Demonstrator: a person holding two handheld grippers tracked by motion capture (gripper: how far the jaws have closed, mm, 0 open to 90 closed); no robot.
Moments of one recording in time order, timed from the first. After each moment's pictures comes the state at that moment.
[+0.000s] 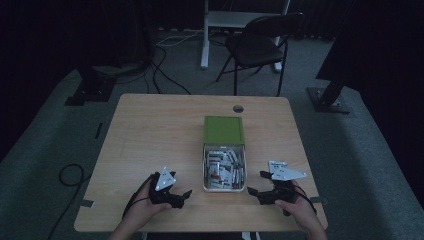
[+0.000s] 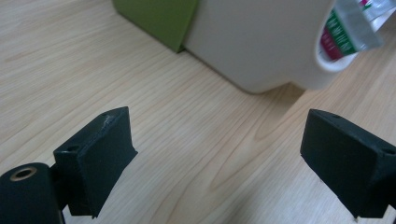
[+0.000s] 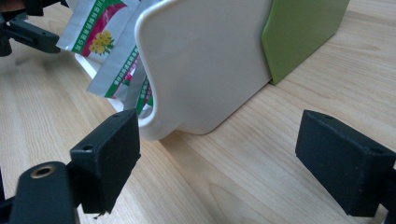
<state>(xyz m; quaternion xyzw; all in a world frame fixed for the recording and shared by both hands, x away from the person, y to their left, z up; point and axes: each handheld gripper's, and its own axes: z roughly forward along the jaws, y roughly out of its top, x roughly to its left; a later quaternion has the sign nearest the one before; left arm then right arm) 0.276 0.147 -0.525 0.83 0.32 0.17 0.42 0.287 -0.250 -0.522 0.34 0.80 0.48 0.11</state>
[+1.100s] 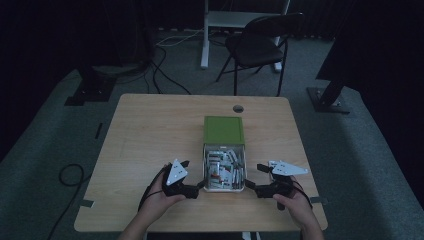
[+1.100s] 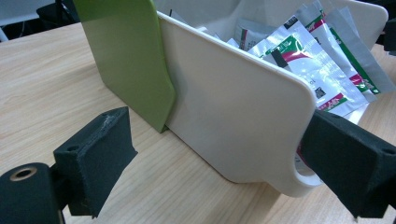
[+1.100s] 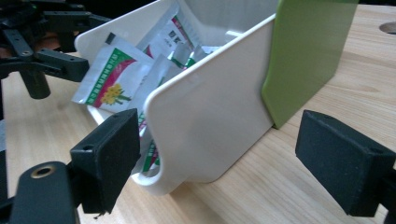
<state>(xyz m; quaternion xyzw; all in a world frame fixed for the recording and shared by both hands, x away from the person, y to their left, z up) 0.294 0.114 -0.512 0.79 0.30 0.20 0.49 0.298 -0.243 -0.512 0.34 0.77 0.53 0.12</state>
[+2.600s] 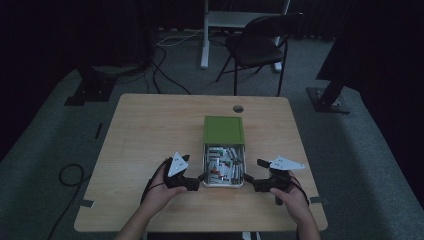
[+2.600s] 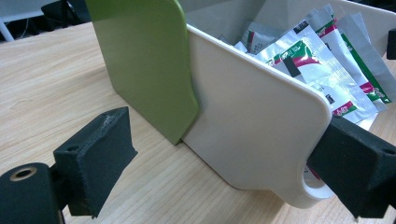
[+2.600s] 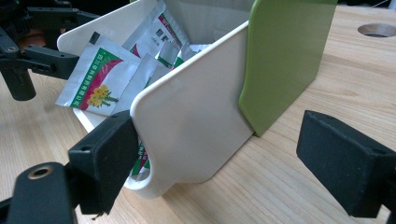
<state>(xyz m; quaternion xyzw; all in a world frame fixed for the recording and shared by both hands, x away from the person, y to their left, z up) 0.314 0.112 -0.512 0.79 0.32 0.20 0.49 0.312 -0.239 -0.512 0.36 0.76 0.52 0.13</state>
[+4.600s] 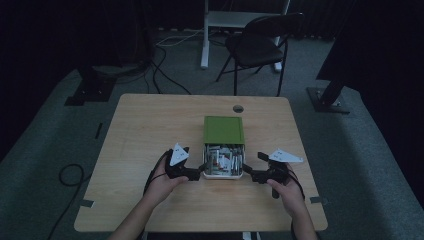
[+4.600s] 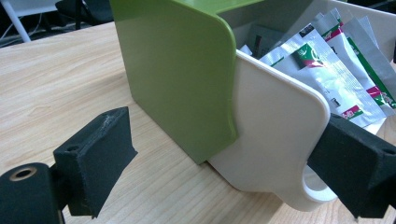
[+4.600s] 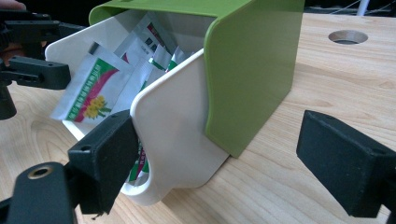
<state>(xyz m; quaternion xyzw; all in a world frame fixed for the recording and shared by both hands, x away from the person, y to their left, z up) 0.340 0.110 -0.506 0.78 0.34 0.20 0.49 0.333 -0.235 -0.509 0.39 0.74 0.53 0.15</state>
